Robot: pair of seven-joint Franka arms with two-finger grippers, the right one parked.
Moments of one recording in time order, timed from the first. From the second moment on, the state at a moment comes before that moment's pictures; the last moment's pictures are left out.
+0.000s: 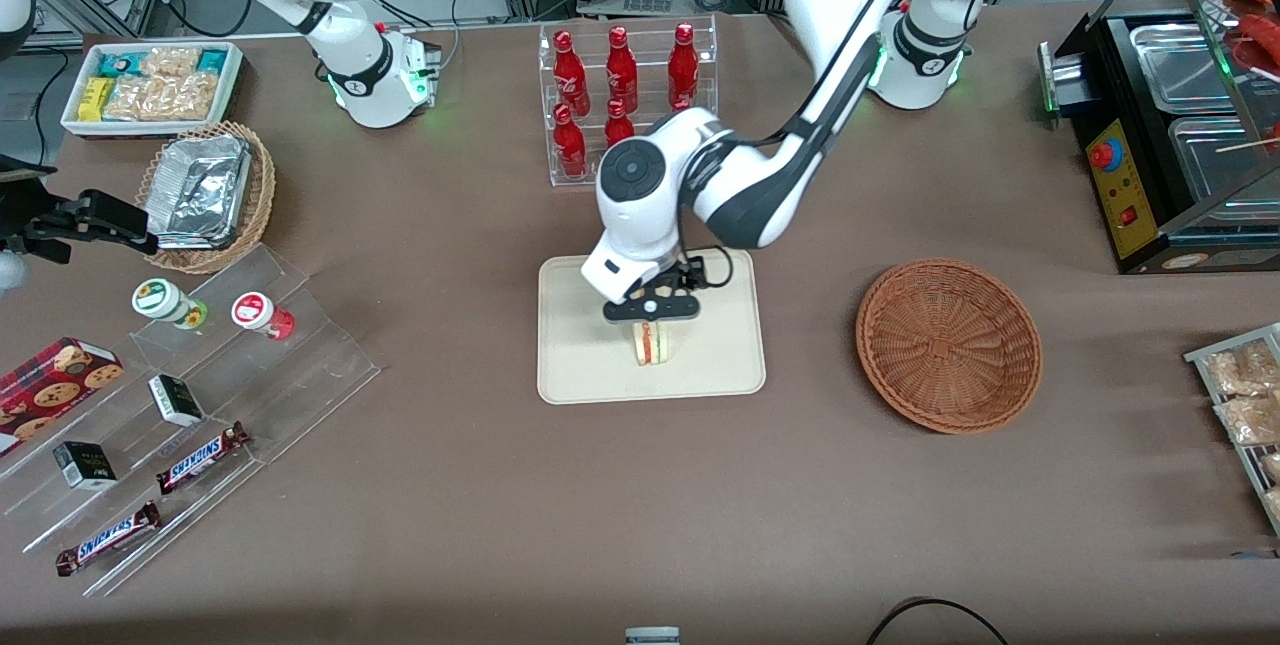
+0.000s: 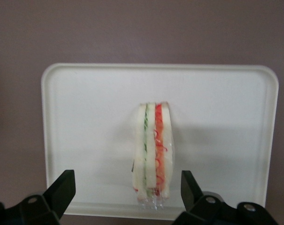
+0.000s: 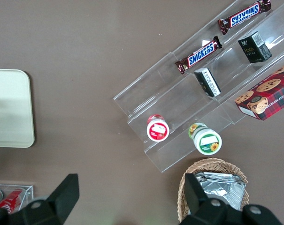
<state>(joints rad) -0.74 0.61 -0.04 -1.41 0.10 2.02 -0.92</state>
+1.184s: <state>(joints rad) -0.34 0.26 0.06 -1.38 0.06 1.50 -0.57</state>
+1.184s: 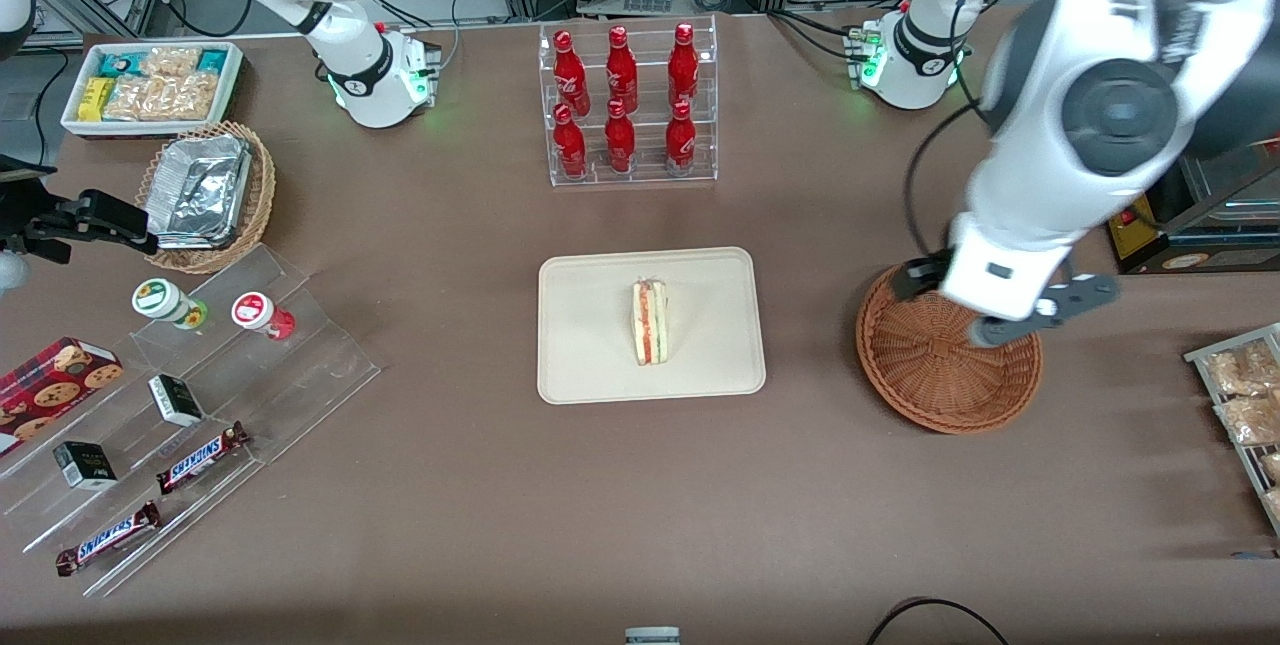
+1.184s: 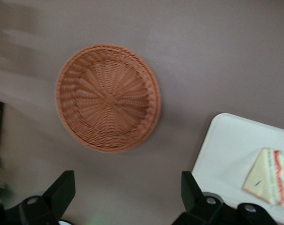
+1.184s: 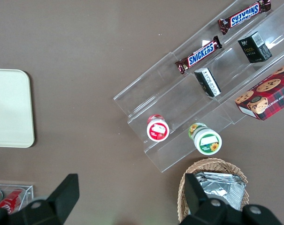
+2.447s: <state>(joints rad) -0.08 -0.09 0.05 -1.70 0.01 1.49 -0.01</state>
